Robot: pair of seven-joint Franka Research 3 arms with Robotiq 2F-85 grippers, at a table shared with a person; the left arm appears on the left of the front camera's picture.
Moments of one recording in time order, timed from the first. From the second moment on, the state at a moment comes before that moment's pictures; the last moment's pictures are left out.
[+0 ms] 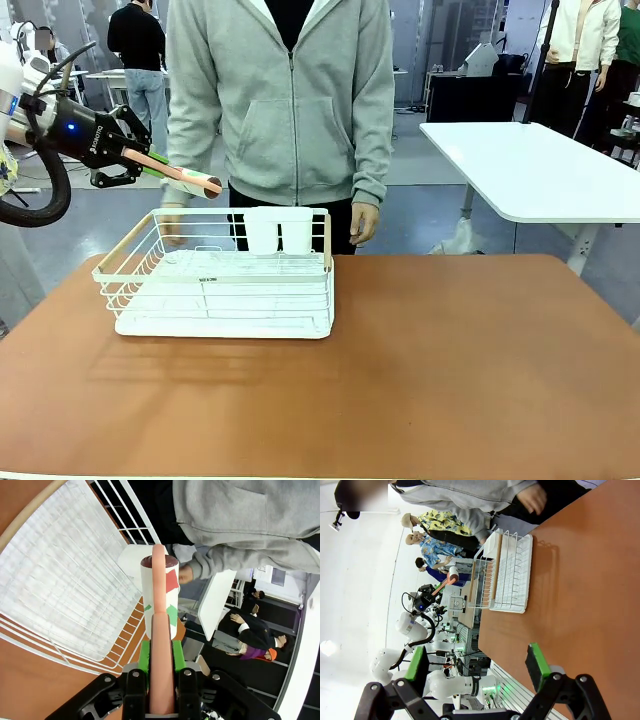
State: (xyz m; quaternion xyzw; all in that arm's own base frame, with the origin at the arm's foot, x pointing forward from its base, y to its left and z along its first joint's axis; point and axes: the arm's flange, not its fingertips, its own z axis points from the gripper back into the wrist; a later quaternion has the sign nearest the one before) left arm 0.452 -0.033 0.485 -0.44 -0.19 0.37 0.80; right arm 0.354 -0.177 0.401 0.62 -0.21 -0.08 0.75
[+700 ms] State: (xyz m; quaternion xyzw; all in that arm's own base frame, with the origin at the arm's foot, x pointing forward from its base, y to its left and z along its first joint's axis) left arm 0.452 -0.033 0.485 -0.44 -0.19 0.37 0.80; right arm 0.354 -0.177 0.401 0.62 -0.21 -0.08 0.75
